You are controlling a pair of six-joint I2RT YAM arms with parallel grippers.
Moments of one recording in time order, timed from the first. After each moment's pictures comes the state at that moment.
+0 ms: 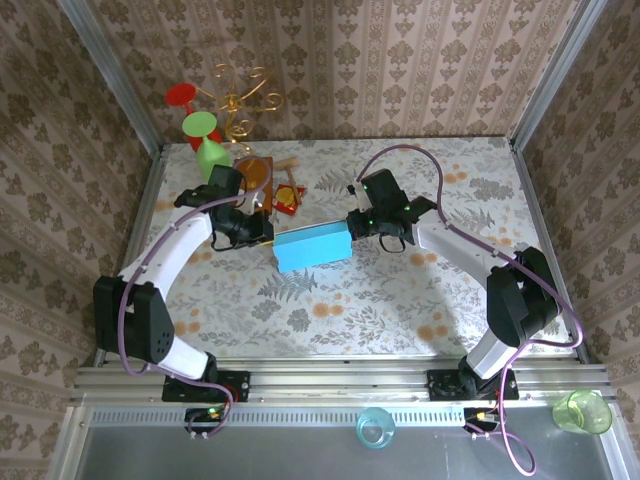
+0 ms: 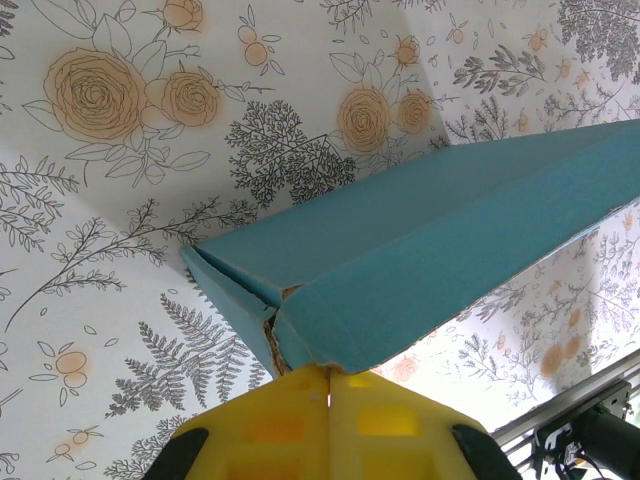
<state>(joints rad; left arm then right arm) -0.31 1.50 1.22 -0.90 0.47 -0.36 0.53 1.64 1.24 -0.47 -0.12 0.24</state>
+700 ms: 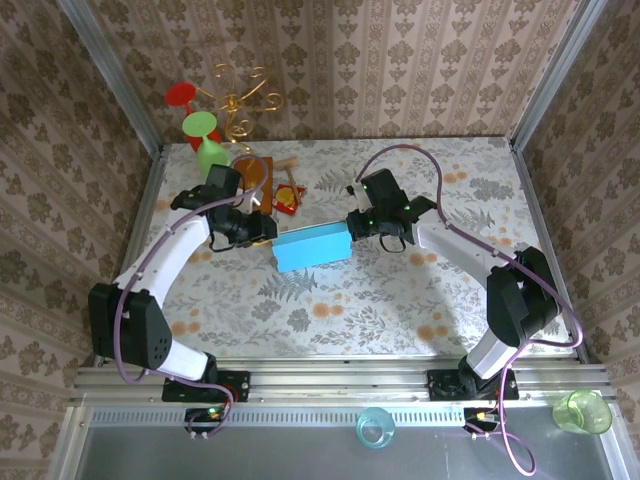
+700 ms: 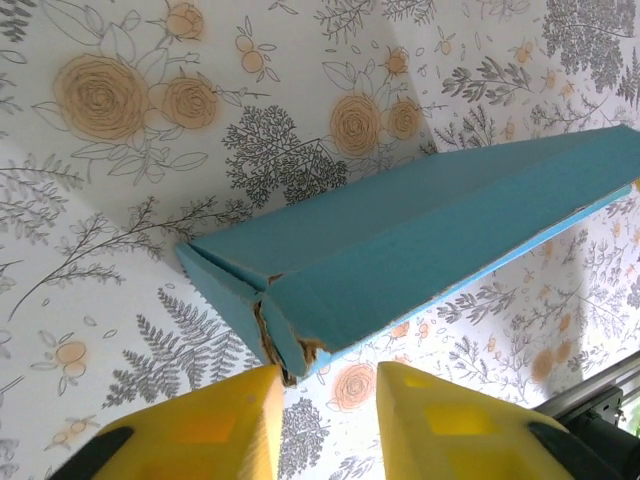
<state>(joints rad) -0.31 1.46 1.25 -0.93 0.44 -0.39 0.53 1.64 1.26 -0.49 -0.12 0.21</state>
